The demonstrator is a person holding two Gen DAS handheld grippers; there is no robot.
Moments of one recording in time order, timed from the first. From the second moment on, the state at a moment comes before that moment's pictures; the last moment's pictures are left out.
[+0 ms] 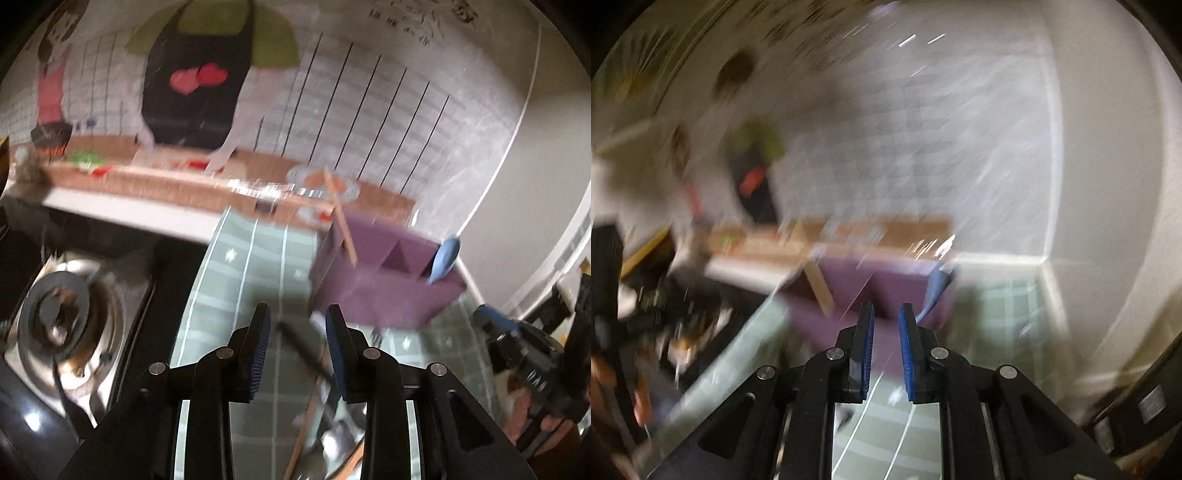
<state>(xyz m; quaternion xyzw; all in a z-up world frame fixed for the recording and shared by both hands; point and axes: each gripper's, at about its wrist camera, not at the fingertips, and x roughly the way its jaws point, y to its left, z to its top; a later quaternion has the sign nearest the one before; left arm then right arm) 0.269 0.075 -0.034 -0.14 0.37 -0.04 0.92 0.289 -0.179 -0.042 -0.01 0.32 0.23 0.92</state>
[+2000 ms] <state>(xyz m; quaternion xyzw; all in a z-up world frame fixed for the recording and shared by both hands) 0.189 -0.026 -0.108 -0.04 0.42 -0.15 0.89 0.220 -0.241 -0.029 0.11 0.28 0.17 0.94</state>
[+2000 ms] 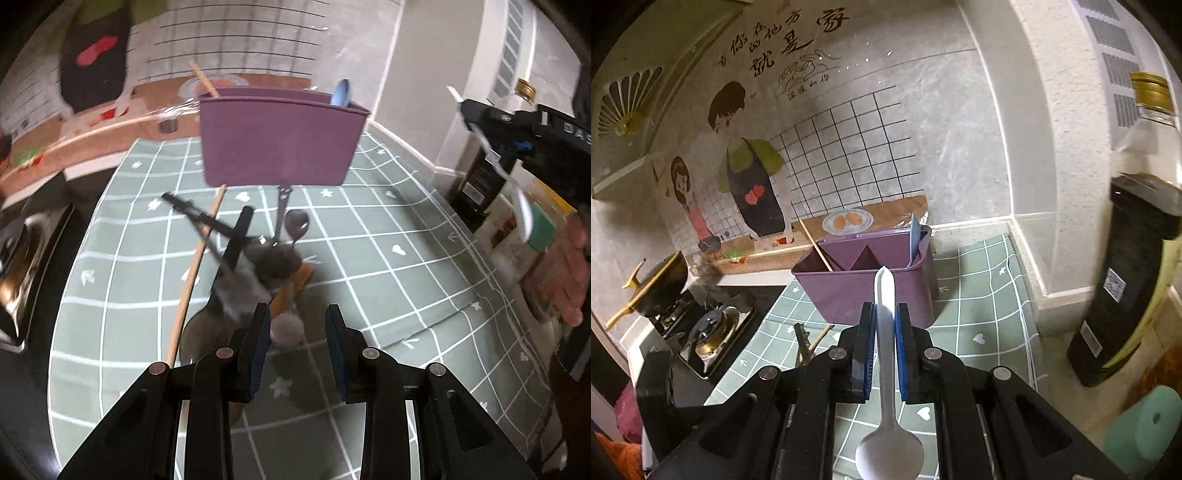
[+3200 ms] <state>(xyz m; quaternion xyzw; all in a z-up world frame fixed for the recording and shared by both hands) 0.204 -0.002 -0.005 -0.03 0.34 -0.11 0.93 0.210 -0.226 0.002 0.08 0.26 0.16 0.95</state>
